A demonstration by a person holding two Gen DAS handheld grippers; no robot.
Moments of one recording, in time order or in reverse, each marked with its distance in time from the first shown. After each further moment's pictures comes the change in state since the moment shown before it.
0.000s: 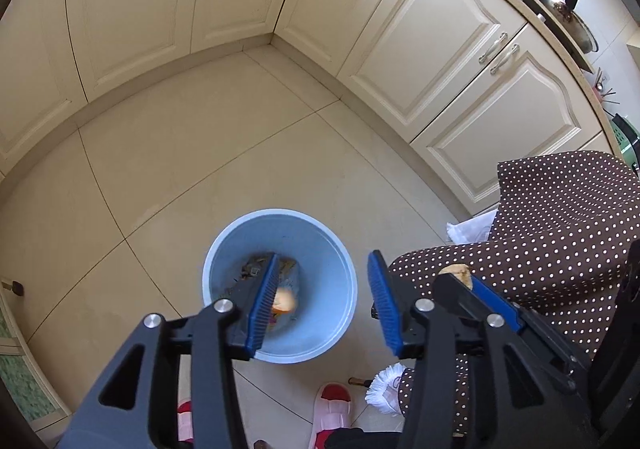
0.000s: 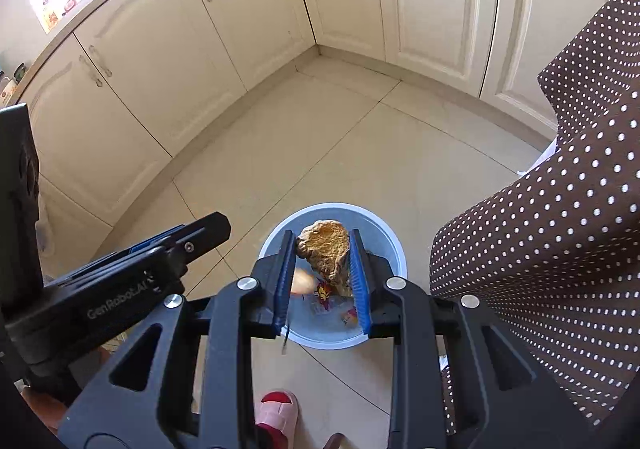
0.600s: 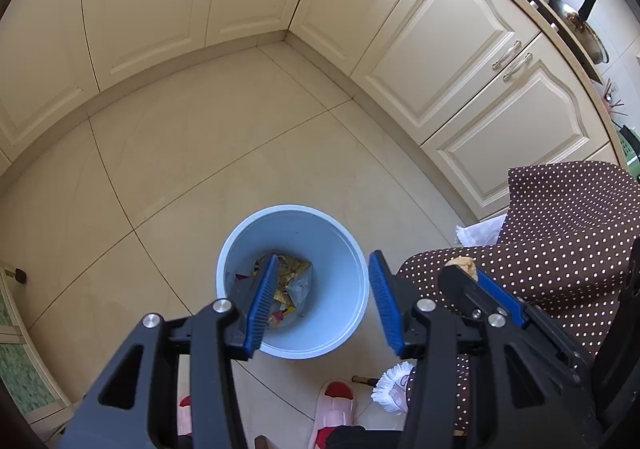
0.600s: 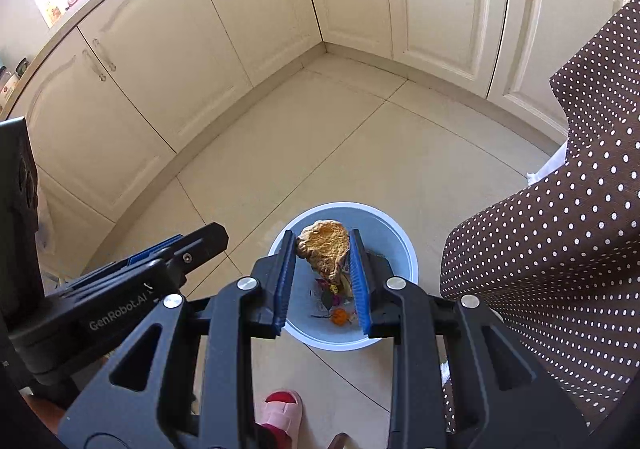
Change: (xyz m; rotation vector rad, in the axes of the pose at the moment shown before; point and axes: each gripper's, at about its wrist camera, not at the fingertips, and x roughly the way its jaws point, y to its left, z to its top) left arm -0.004 0.019 -0.001 -0.039 0.006 0.015; right arm 0.007 0.015 0.001 -0.015 0.004 0.005
